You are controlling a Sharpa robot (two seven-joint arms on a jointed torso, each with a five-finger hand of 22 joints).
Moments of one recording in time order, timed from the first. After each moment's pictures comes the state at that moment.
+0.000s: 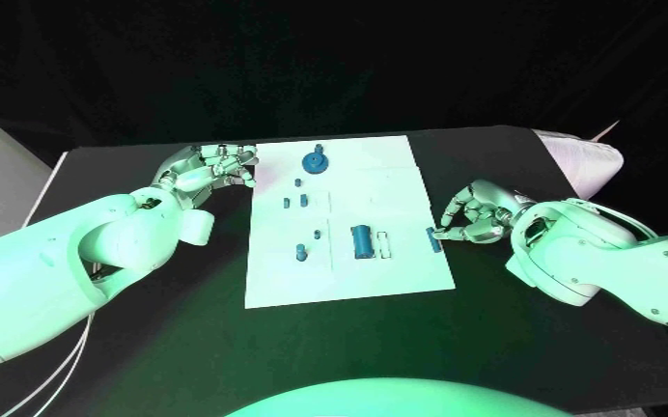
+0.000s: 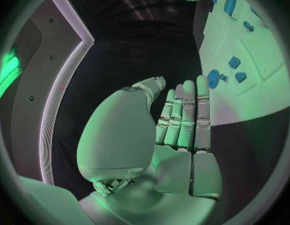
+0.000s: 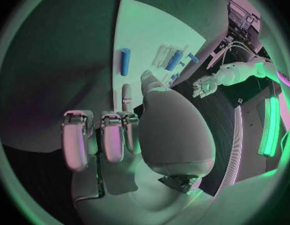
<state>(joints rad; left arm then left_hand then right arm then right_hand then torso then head) 0.92 -0.95 0.26 1.55 -0.15 -0.26 0.21 1.47 -0.22 0.45 0.19 0.23 0.91 0.21 0.19 0.27 0.99 0.14 0.37 0.16 0.90 0.08 0.95 0.38 0.17 0.90 0.17 0.71 0.55 1.14 -1.17 -0.14 1.82 -1.28 -0.42 -0.45 1.33 -0.20 0.10 0.29 0.08 1.03 0.08 0.41 0.40 1.47 0.00 1.57 1.31 1.46 -0.07 1.57 1.31 0.02 1.47 0.03 1.50 1.31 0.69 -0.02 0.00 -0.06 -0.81</state>
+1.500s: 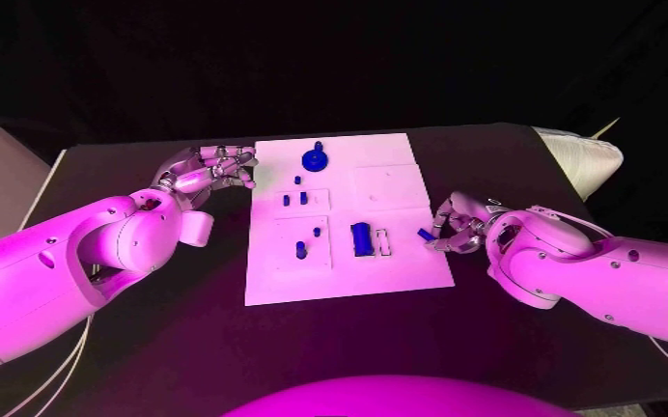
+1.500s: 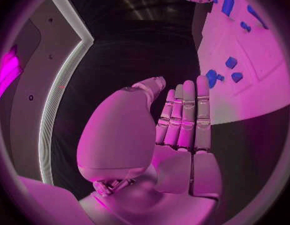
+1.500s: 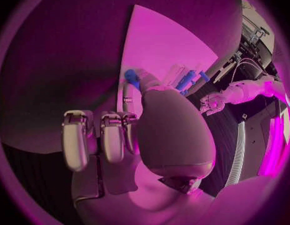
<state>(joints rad) 0.91 -0.95 0.26 1.55 -0.15 -0.26 0.21 1.47 -0.22 0.45 0.19 0.23 0.91 0.21 0.19 0.27 0.98 0.14 0.37 0.16 0.90 0.08 0.95 0.38 0.17 0.90 0.17 0.70 0.55 1.08 -1.05 -0.14 1.75 -1.42 -0.39 -0.57 1.42 -0.19 0.18 0.28 0.23 1.05 0.07 0.39 0.41 1.47 0.00 1.57 1.31 1.46 -0.07 1.57 1.31 0.02 1.47 0.03 1.50 1.31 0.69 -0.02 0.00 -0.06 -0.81</state>
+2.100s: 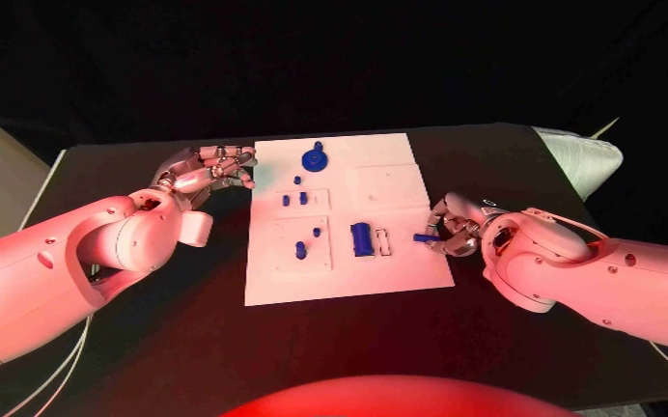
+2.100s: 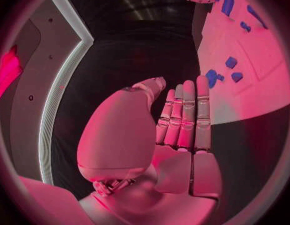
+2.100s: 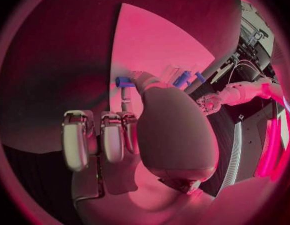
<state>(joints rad) 0.90 -0.96 0.26 1.55 -0.15 -0.26 0.21 1.47 -0.21 0.45 0.20 0.23 0.91 0.21 0.19 0.27 0.98 0.14 0.37 0.16 0.90 0.08 0.95 0.38 0.17 0.90 0.17 0.70 0.55 1.08 -1.05 -0.14 1.78 -1.44 -0.41 -0.57 1.42 -0.23 0.36 0.28 0.40 1.05 0.07 0.38 0.40 1.47 0.00 1.57 1.31 1.46 -0.07 1.57 1.31 0.02 1.47 0.03 1.50 1.31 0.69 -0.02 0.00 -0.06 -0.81</state>
